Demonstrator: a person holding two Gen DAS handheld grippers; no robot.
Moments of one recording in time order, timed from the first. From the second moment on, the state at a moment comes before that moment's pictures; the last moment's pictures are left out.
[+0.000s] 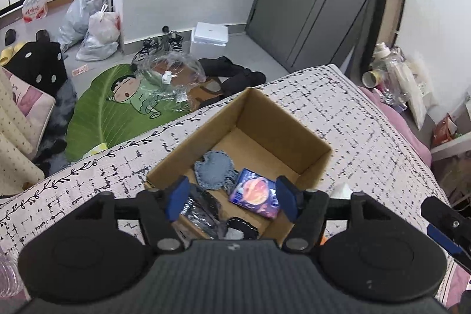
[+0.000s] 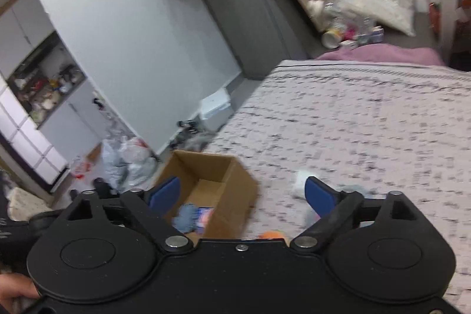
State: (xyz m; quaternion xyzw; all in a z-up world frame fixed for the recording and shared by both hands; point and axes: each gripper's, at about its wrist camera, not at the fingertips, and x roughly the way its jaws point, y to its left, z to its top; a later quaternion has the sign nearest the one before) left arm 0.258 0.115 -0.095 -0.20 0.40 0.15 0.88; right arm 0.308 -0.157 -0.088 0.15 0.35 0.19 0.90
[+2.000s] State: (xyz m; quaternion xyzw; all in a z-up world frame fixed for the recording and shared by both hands) left arm 0.346 -0.053 -0.160 -0.18 0.46 0.10 0.86; right arm 0.373 -0.304 -0.181 0.36 0.45 0.12 0.81
